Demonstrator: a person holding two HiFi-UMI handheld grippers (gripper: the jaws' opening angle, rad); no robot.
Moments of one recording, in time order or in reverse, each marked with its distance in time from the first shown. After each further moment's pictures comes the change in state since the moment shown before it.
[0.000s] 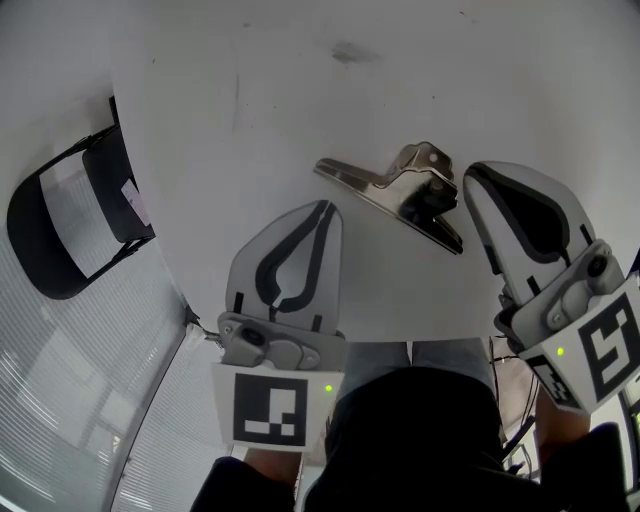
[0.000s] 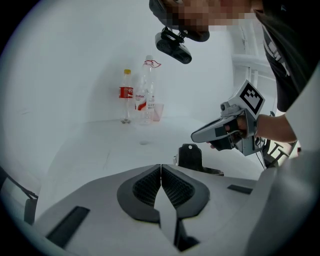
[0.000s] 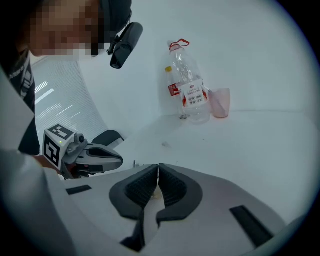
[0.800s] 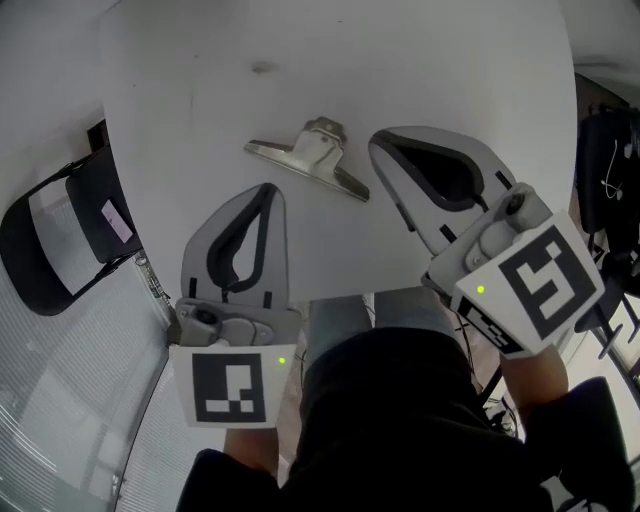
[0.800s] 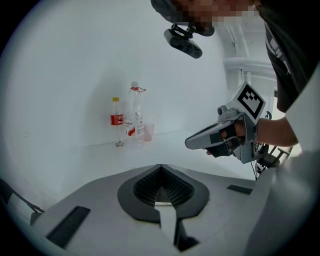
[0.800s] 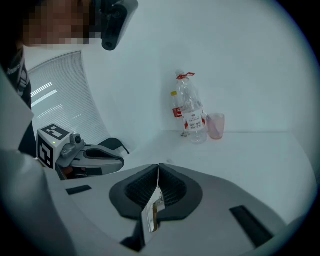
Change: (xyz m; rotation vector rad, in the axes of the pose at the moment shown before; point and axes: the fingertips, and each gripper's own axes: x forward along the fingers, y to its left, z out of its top) left arm -0.050 -0.046 0.067 0.073 -0.067 0.002; right arm -0.065 0.030 0.053 -0.042 -0.080 -0.025
